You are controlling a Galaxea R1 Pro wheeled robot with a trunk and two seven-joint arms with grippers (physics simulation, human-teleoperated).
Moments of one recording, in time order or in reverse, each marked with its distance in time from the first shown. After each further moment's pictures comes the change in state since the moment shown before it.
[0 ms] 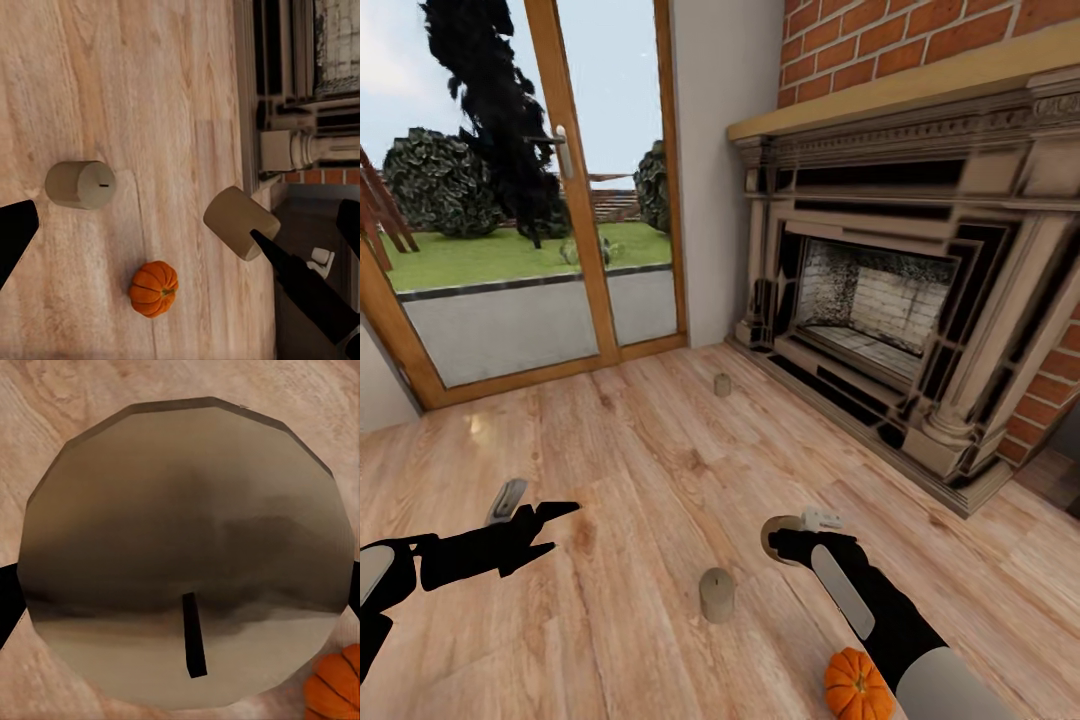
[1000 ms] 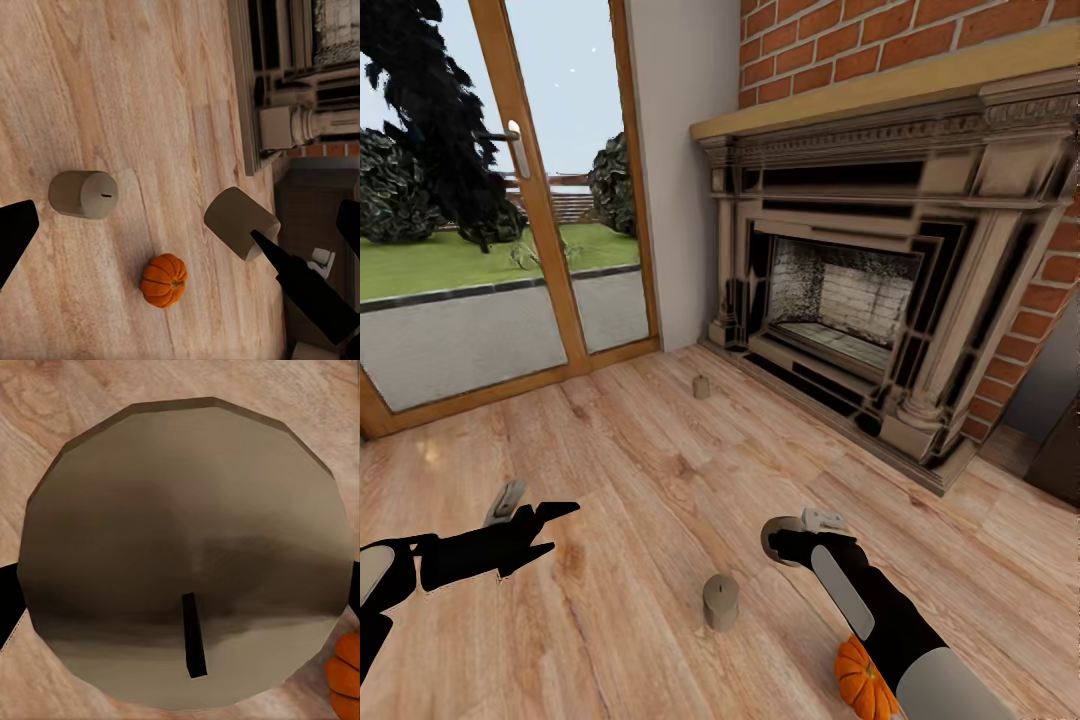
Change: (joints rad) left arm 0.000 0.000 0.000 0.000 -0.003 0.000 0.001; right arm 0.000 0.000 0.000 0.004 -0.001 0.000 0.000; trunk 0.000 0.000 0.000
